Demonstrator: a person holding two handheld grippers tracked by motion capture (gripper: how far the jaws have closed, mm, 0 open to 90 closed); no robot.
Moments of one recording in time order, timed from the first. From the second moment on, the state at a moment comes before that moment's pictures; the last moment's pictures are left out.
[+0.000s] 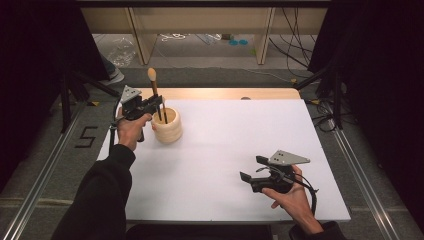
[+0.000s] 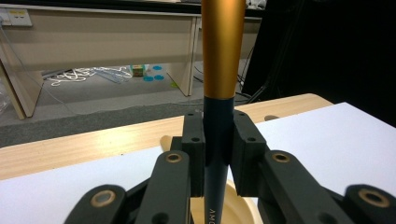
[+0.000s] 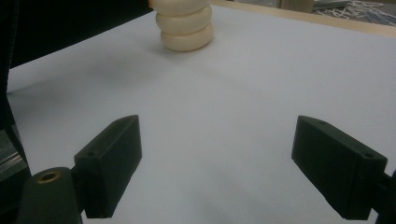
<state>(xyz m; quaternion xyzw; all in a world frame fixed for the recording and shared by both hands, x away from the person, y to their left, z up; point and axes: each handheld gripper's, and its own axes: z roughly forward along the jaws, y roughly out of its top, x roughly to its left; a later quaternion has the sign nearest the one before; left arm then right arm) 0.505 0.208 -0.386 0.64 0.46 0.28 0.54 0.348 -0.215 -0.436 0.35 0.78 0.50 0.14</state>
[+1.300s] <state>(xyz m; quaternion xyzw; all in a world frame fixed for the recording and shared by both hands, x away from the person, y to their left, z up) 0.511 0.201 -0.420 0.66 0.47 0.29 0.50 0.349 -0.214 -0.437 0.34 0.78 0.51 0.14</state>
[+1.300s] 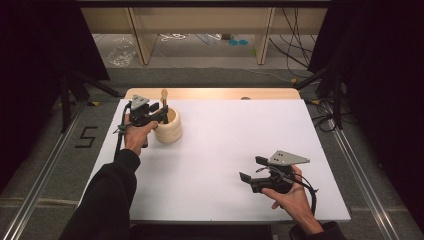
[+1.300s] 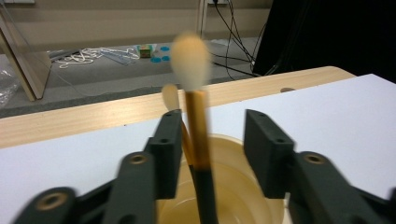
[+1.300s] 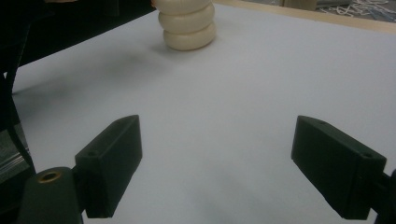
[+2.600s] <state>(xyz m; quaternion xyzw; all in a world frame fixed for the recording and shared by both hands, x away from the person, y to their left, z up) 0.456 0.213 -0.401 0.66 0.46 0.25 0.54 0.350 -0.215 -0.437 0.35 0.77 0.51 0.14</state>
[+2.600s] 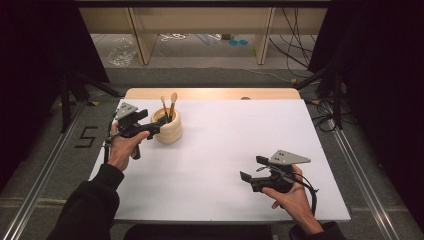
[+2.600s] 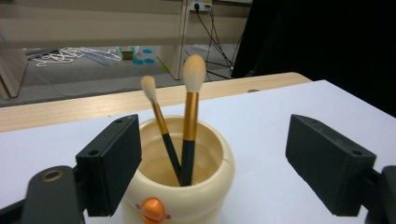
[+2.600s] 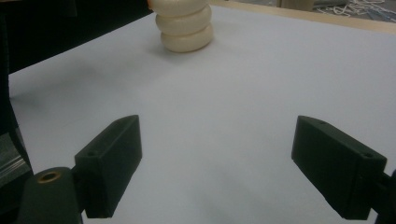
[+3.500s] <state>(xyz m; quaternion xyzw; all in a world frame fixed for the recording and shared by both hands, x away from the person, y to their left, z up) 0.400 0.186 -0.407 0.69 0.40 0.24 0.56 0.348 -0.216 -0.435 0.35 0.78 0.50 0.13</state>
